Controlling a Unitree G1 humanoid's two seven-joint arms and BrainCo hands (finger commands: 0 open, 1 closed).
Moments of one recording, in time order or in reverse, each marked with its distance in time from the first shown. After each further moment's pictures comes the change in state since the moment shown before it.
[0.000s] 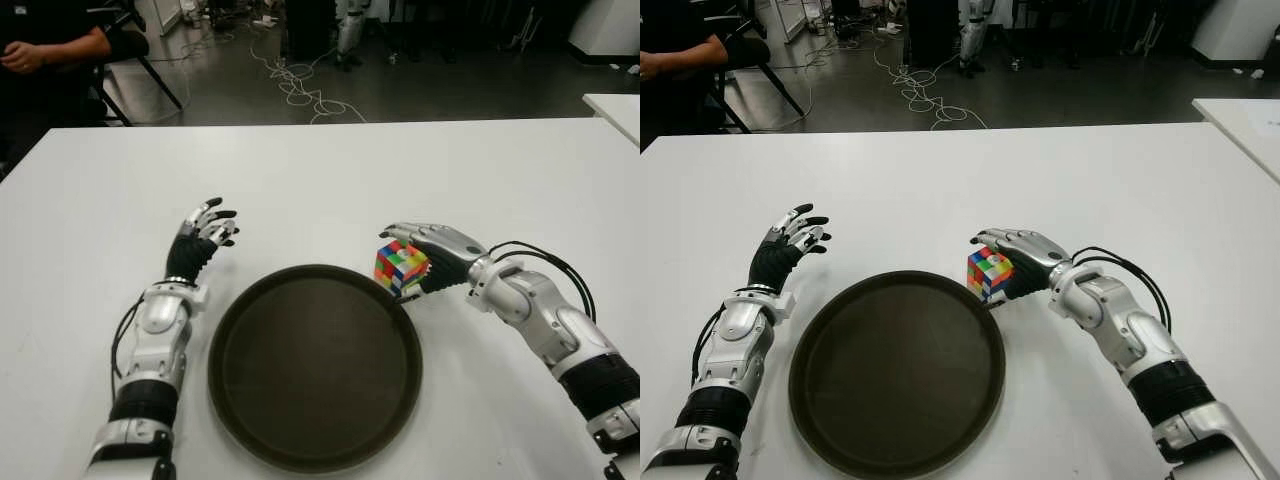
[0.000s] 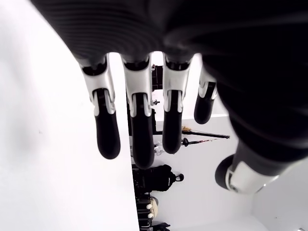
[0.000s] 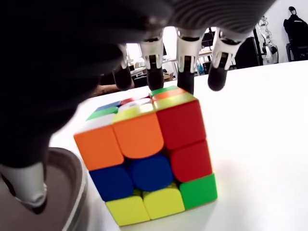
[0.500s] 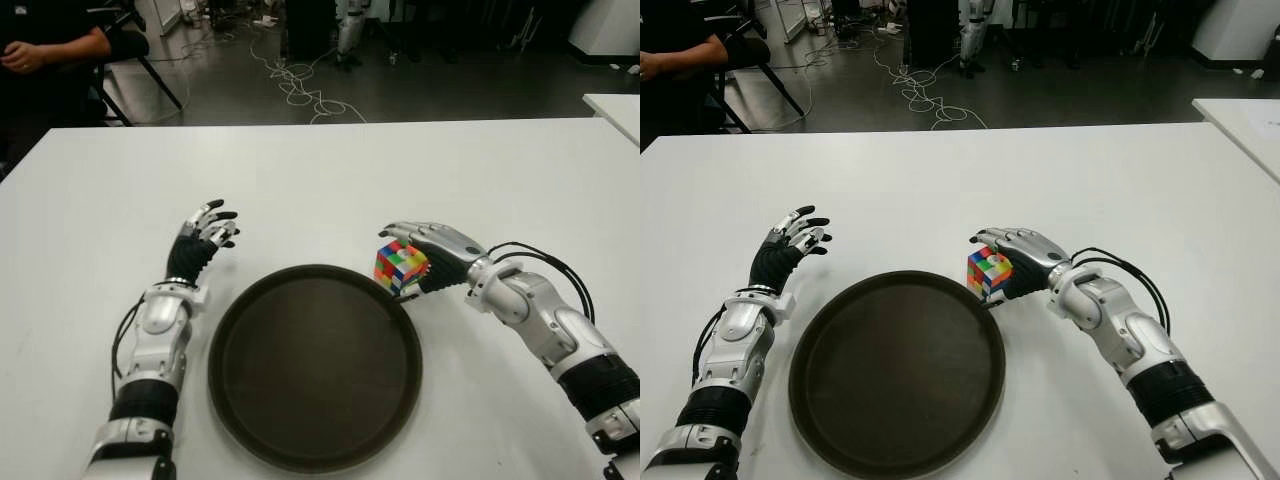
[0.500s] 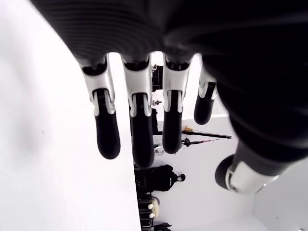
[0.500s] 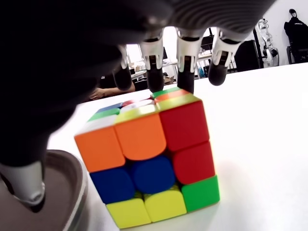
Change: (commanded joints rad) left arm -0.002 0.002 0.001 0.009 -0.002 -0.016 -0.010; right arm -0.004 -0.009 -0.005 0.008 -0.001 0.003 -0.029
